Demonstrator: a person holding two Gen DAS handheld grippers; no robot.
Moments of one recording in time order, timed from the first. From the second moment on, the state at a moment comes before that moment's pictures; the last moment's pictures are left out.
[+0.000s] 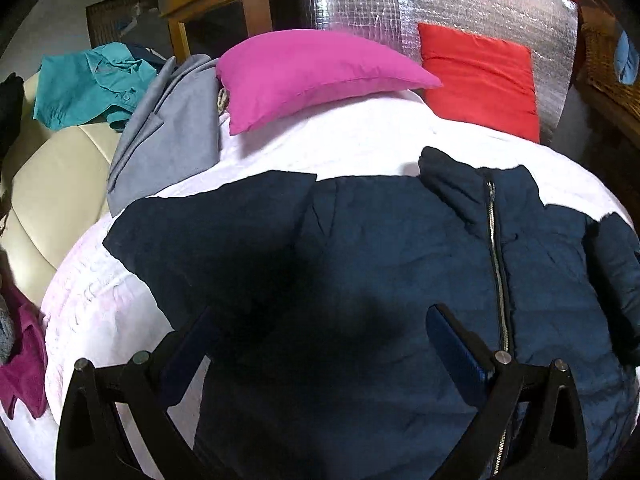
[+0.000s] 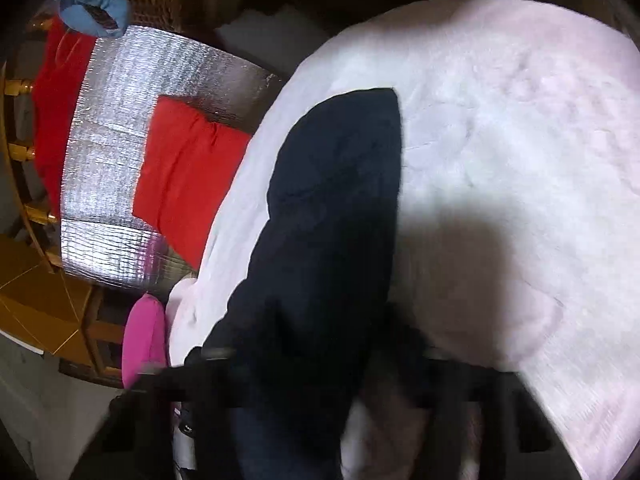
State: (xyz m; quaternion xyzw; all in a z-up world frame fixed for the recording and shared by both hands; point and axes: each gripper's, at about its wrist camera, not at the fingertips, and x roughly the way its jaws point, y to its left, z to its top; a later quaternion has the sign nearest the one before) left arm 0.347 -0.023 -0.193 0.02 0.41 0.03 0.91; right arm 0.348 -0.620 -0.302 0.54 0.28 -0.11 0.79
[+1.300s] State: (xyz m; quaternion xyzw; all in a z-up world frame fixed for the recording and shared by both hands) left arm 0.301 -0.075 -0.181 0.05 0.35 -0.10 0.93; right arm 0.217 -0.463 -0.229 0.41 0.30 -0.06 0.86
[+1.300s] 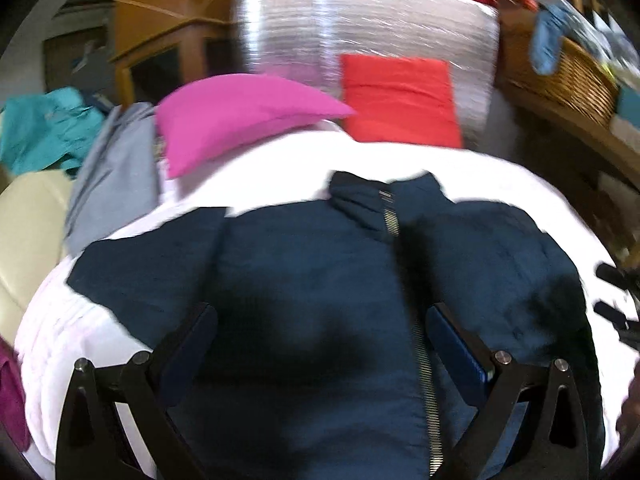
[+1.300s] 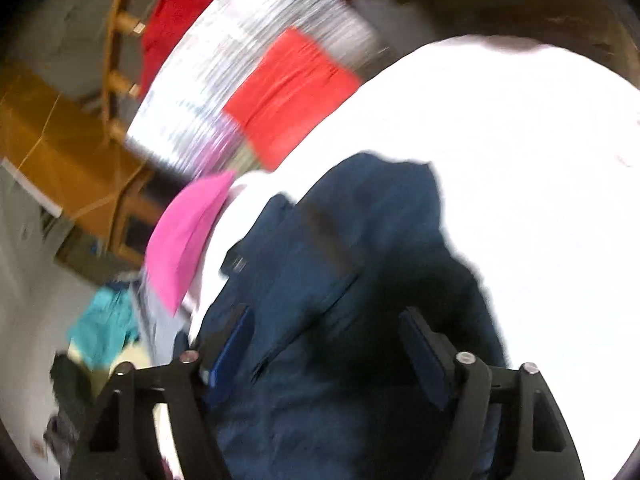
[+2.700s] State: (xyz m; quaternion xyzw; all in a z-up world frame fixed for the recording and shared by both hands) left arm 0.338 -0.075 -0.172 0.06 0.43 -0.02 0.90; right arm 0.237 -0.488 -0.239 0.41 0.33 -0.13 0.84
